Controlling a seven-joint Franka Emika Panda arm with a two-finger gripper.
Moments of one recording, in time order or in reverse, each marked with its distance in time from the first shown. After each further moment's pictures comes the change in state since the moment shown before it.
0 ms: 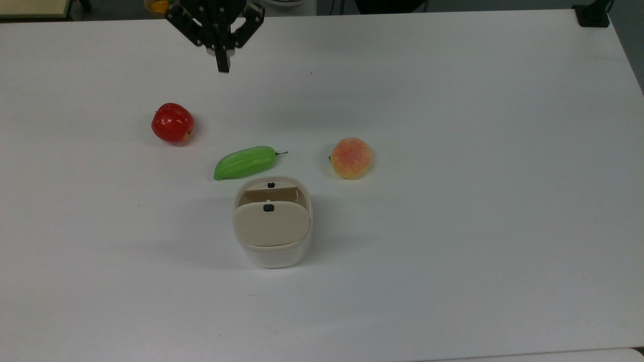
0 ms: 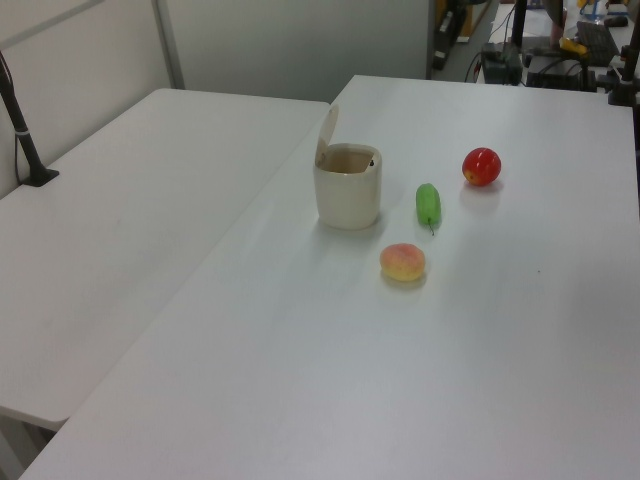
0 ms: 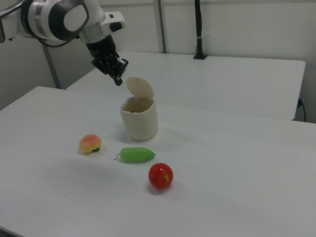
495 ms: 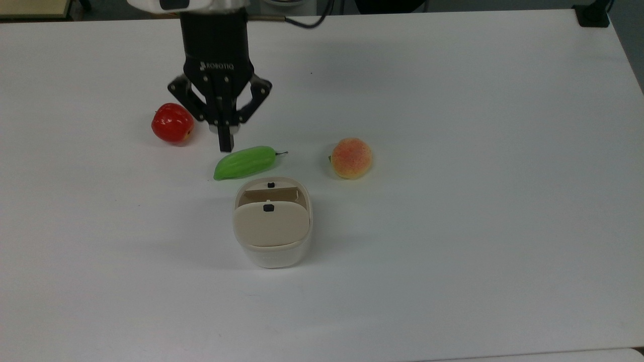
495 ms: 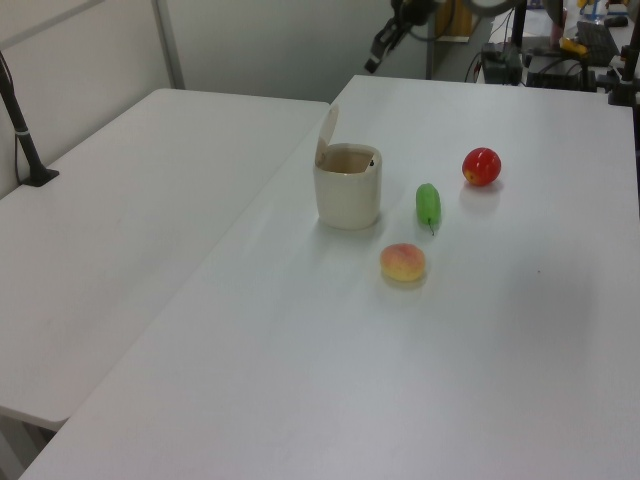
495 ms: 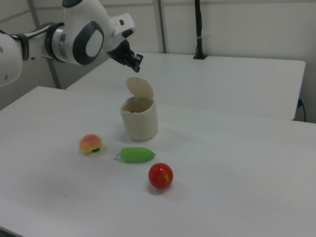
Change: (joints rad) arm 0.009 0.156 0.017 0.001 0.016 0.520 0.061
